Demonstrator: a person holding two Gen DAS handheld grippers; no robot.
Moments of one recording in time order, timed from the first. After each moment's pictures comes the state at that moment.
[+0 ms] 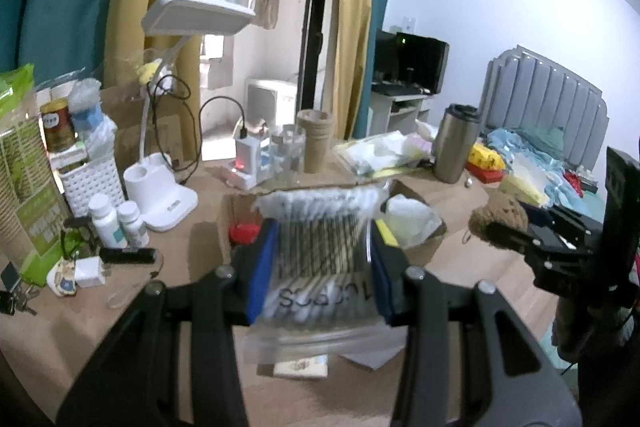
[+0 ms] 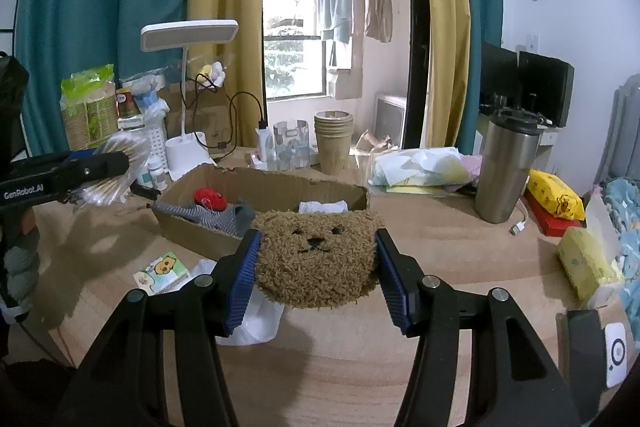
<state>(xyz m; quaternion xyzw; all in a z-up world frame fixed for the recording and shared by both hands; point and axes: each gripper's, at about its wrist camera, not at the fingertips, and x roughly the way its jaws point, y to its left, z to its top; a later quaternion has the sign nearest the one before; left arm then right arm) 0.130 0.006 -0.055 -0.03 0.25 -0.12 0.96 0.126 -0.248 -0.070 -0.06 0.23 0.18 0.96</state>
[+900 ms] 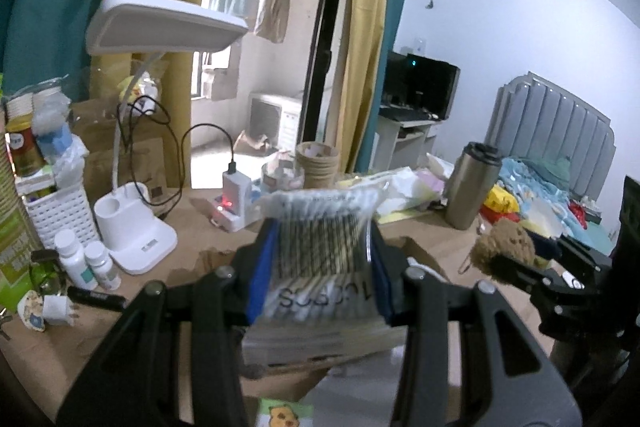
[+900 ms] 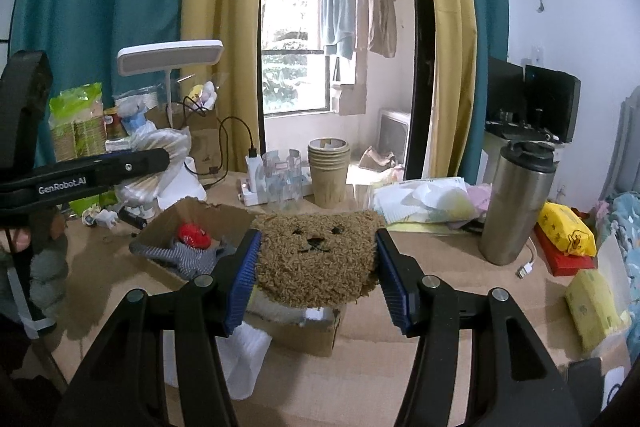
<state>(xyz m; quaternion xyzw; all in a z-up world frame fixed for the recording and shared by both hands) 0.204 -0.009 -0.051 -0.07 0.22 -0.11 0.97 0.177 -0.250 -0.056 -0.05 0.20 0.19 0.96</state>
